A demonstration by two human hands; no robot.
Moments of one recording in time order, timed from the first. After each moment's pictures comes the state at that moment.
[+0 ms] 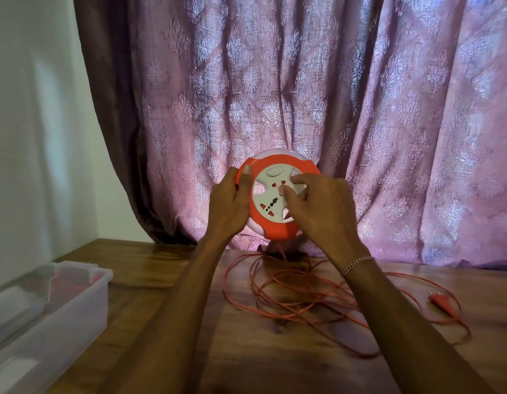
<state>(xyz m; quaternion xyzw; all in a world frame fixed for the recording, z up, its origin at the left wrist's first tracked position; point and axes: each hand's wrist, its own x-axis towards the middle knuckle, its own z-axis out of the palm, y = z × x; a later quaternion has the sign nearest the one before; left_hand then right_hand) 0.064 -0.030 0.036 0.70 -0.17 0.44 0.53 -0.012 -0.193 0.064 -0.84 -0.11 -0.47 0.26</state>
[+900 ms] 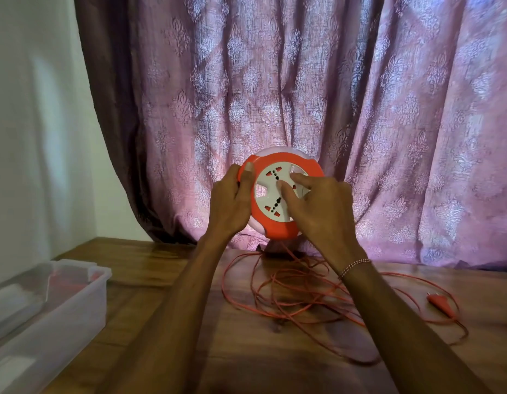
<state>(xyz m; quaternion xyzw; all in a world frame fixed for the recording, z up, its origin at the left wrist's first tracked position) 0.061 -0.032 0.039 0.70 -0.18 0.44 0.53 -0.012 -0.190 0.061 -0.81 -0.11 -0.50 0.28</state>
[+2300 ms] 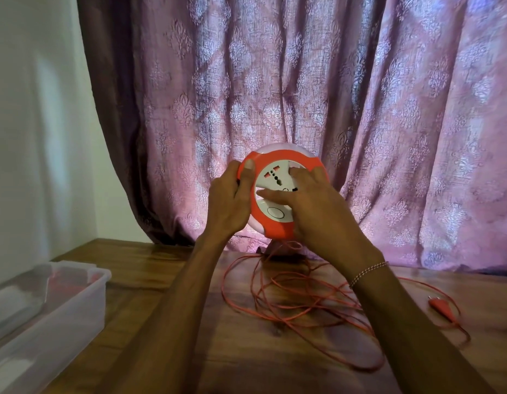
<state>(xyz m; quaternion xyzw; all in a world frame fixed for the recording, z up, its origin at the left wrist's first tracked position) 0.053 -0.030 0.047 0.70 -0.20 0.46 0.52 -0.025 -0.192 0.069 -0.90 -0.20 -0.39 -0.04</state>
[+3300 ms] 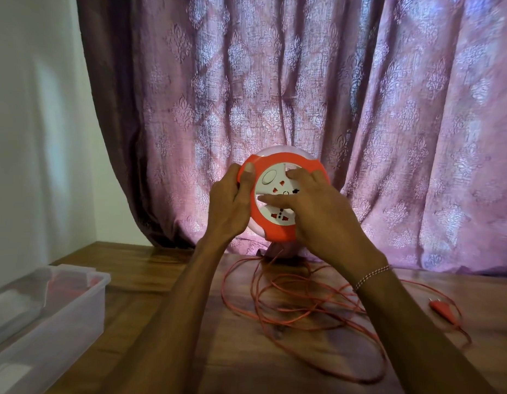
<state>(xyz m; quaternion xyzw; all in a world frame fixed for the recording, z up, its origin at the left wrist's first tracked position) 0.056 -0.030 0.046 0.69 -0.21 0.46 0.52 -0.032 -0.194 0.071 -0.89 -0.21 -0.41 -0.02</state>
